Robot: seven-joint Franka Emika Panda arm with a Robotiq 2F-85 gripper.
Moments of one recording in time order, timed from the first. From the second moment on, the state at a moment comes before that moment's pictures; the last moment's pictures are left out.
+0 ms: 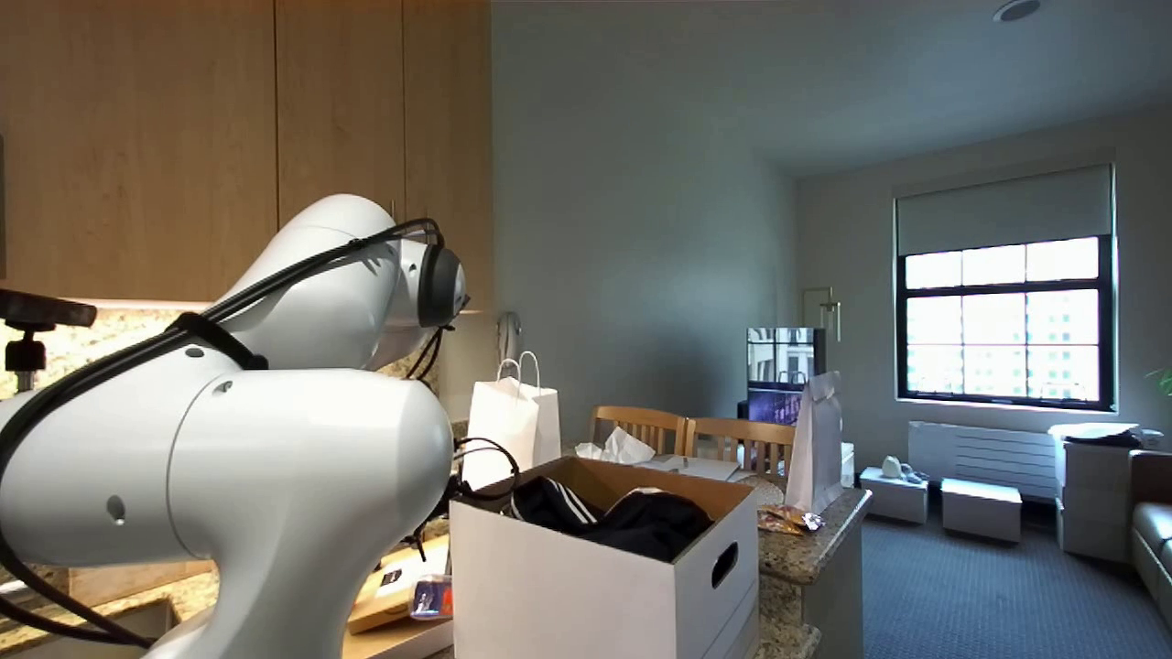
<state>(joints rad) 0.76 0.84 0.13 -1.46 -0.48 1.76 0.15</state>
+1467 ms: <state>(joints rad) 0.62 0.30 0.18 -1.77 -0.26 1.93 0.25</state>
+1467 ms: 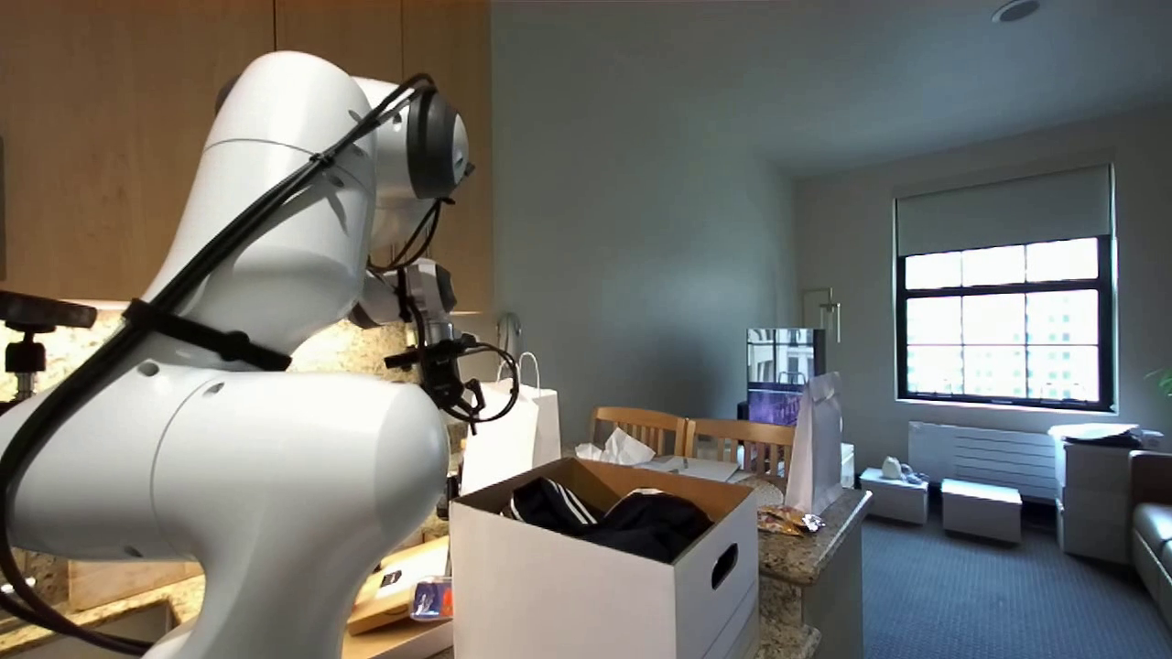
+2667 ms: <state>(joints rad) 0.07 -0.36 0.07 -2.32 0.07 2.07 0.27</state>
